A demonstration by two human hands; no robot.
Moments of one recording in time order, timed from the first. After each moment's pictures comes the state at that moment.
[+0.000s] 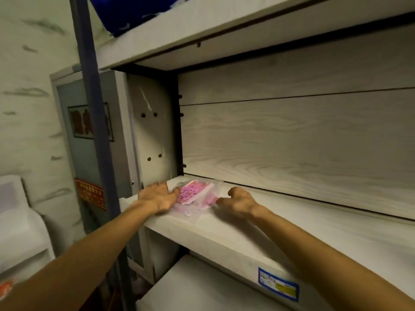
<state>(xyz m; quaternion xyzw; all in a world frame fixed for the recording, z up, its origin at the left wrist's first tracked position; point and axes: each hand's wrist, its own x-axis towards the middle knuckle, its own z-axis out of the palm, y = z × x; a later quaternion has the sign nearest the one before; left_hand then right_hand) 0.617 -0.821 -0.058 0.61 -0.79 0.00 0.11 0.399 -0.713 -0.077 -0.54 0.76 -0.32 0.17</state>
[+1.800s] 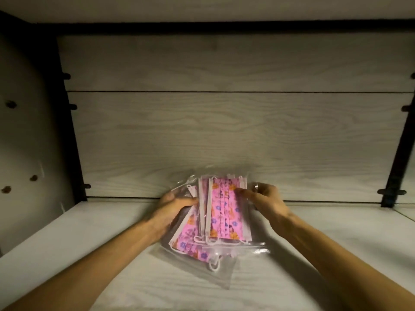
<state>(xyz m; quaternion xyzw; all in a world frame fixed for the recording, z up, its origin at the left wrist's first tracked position) 0.437 -0.843 -0.080 0.16 -0.68 -0.69 0.21 0.294 -0.646 -0.070 -0.28 0.70 -0.65 0.10</state>
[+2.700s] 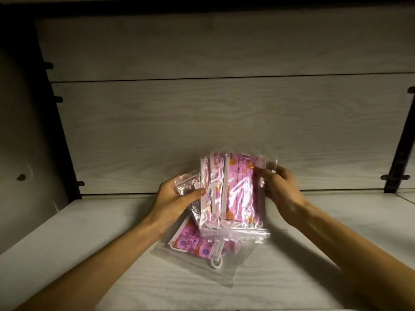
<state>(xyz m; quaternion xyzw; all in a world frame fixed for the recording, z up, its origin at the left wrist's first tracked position) 0.433 -0.841 -0.086 0.02 -0.70 -0.64 0.32 0.284 -0.637 -0.067 -0.25 0.64 -0.73 0.06</state>
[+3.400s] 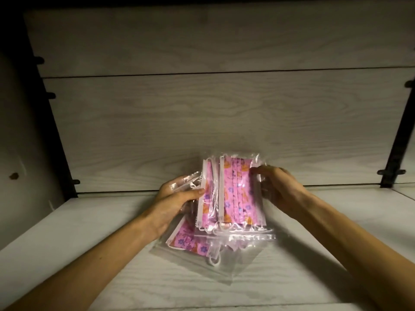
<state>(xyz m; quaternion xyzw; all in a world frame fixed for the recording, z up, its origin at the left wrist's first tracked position) 0.440 -0.830 -0.077 0.11 -0.66 -0.72 0.20 0.290 -0.629 -0.053 -0.21 0.62 -0.73 0.20</state>
